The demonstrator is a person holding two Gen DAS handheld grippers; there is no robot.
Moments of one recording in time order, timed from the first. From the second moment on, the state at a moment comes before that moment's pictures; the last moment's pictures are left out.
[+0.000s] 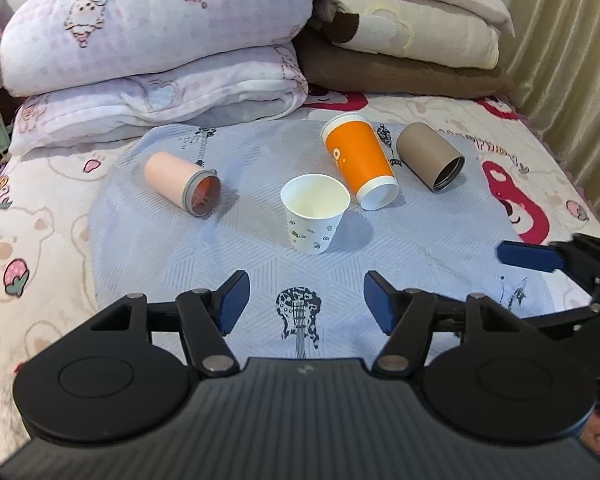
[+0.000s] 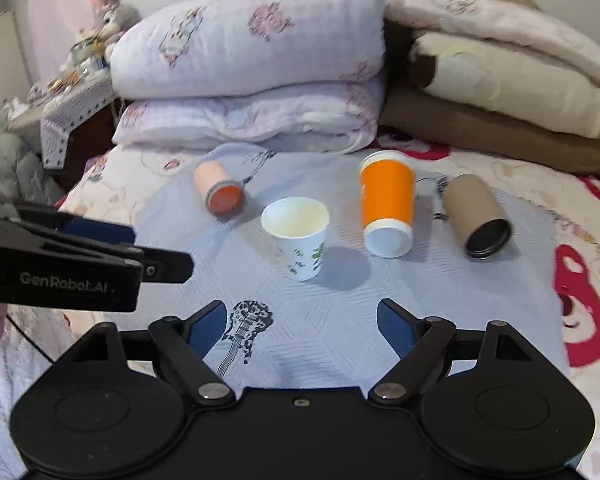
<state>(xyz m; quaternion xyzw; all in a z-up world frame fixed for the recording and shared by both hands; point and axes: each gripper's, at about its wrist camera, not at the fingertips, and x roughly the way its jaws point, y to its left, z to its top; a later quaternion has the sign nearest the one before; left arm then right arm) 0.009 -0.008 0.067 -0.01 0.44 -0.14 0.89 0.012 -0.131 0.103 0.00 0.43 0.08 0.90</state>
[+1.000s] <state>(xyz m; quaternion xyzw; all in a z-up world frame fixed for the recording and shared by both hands) -0.036 0.001 0.091 0.01 0.45 -0.09 0.89 -0.041 -0.132 0.149 -0.01 0.42 -0.09 0.90</state>
